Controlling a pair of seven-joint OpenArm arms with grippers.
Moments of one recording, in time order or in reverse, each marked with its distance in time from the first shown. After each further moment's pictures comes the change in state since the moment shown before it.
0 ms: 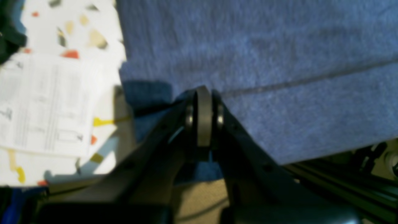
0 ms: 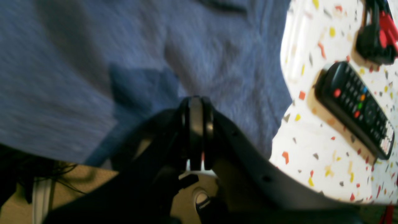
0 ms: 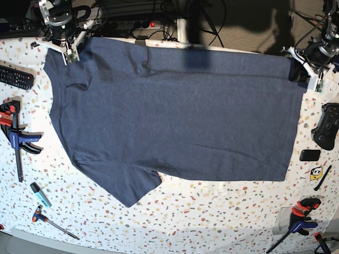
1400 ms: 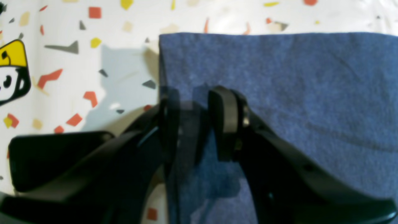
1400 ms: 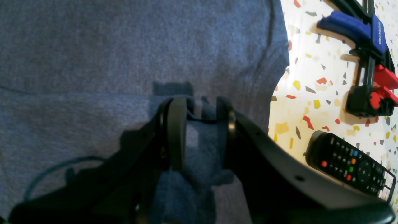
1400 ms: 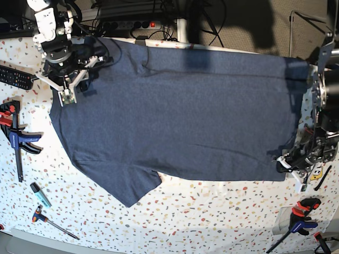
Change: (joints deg) left arm -74.9 8.7 13.8 -86.4 22.6 -5.6 -18.3; right arm 15.5 -1.7 1.1 4.5 7.6 5.4 -12.4
